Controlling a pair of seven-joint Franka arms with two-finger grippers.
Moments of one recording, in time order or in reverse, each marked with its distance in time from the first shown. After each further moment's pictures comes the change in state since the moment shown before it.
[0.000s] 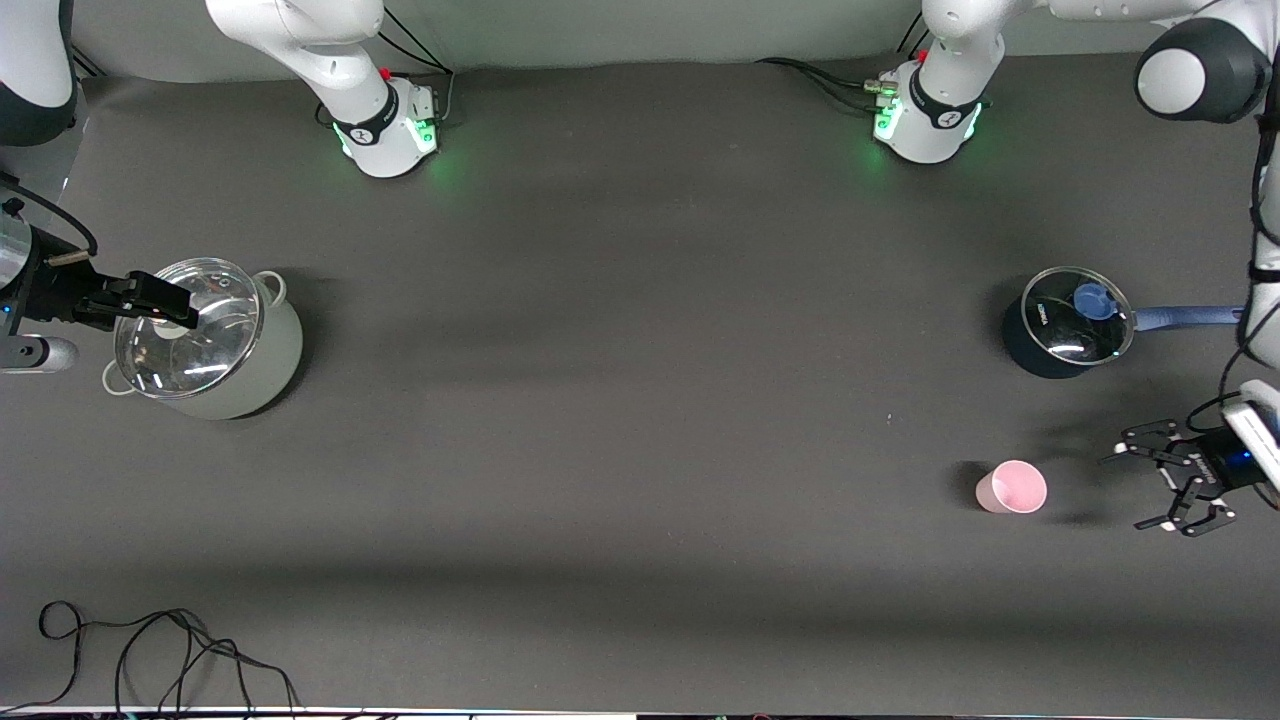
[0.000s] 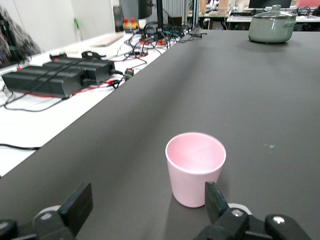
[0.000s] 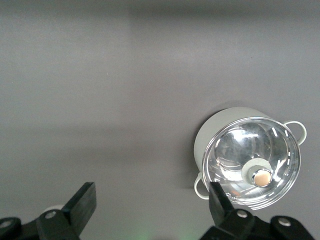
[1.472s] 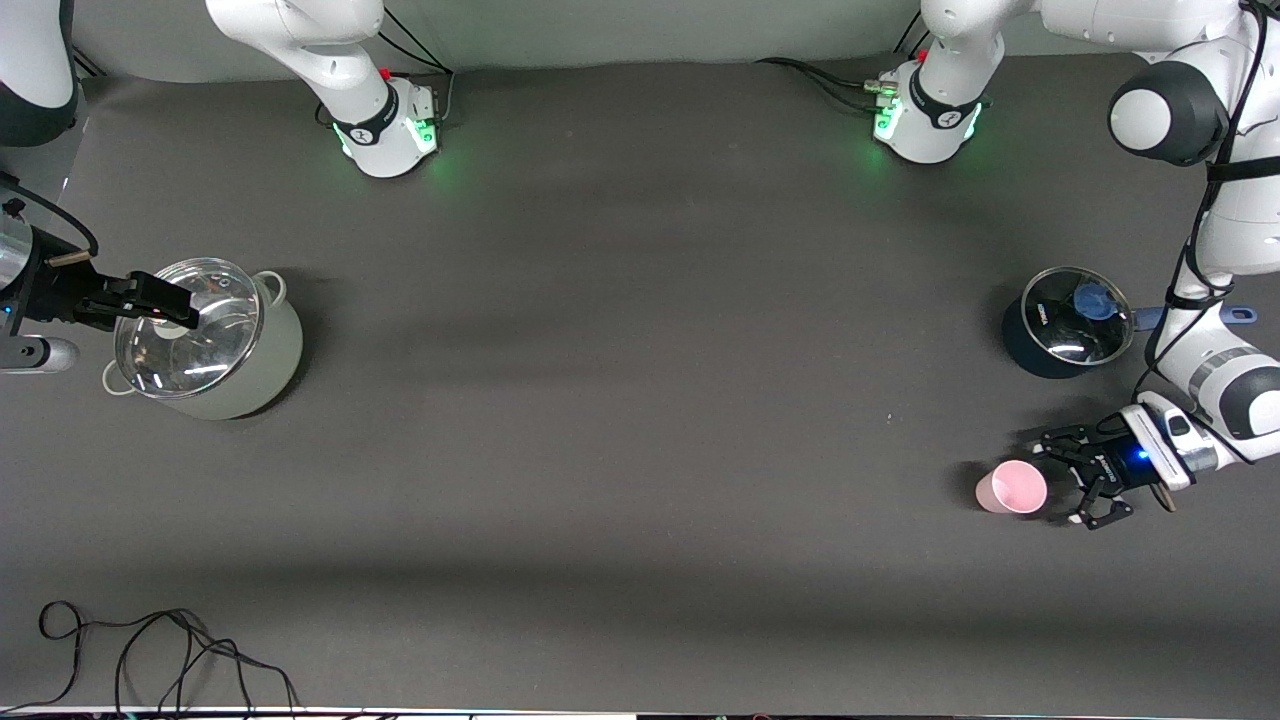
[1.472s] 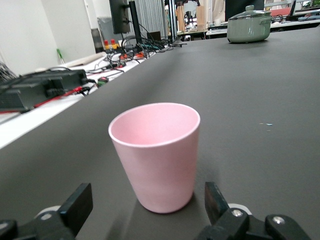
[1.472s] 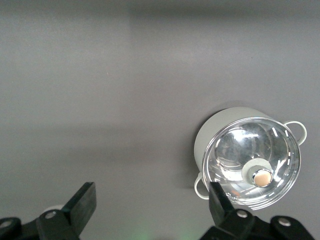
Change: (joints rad) left arm -0.045 0.108 -0.020 -0.044 -0.050 0.005 0.186; right arm 0.000 0.000 0.001 0.000 0.000 0.000 0.000
